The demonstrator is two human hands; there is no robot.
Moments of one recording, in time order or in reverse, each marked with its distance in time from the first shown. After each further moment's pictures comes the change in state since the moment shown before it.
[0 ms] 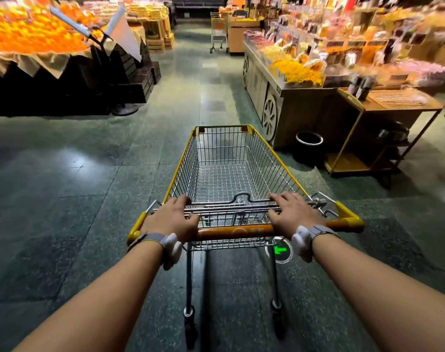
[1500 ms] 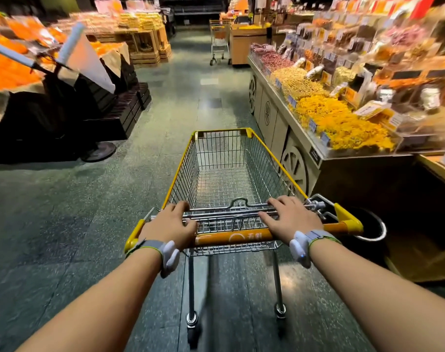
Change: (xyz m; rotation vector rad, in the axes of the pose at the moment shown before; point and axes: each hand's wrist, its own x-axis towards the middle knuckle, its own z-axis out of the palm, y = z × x) left_hand 0.967 0.033 -0.019 0.000 0.009 -0.002; right_hand 0.966 0.054 -0.128 -0.005 0.057 -0.029
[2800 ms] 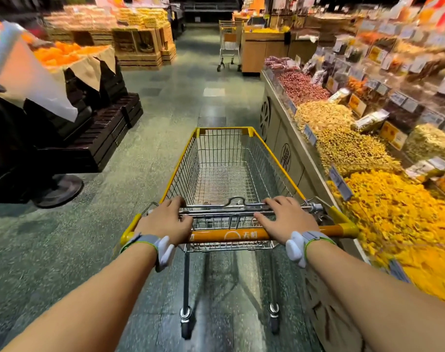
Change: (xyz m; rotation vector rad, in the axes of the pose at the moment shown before) left_hand 0.778 0.045 -0.013 0.033 0.058 -0.045; right_hand 0.786 0.077 -0.073 0.002 -0.033 -0.065
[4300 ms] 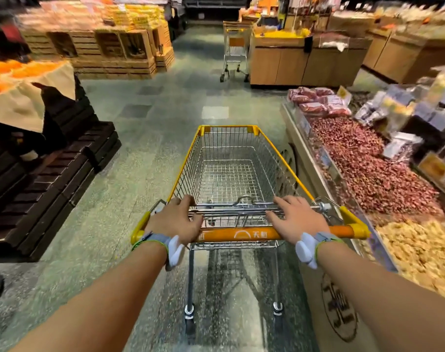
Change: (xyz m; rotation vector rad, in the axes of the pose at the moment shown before) left_hand 0.965 0.035 0.031 -0.007 -0.036 0.013; right_hand 0.957 0.089 -0.110 -0.021 -0.030 0.017
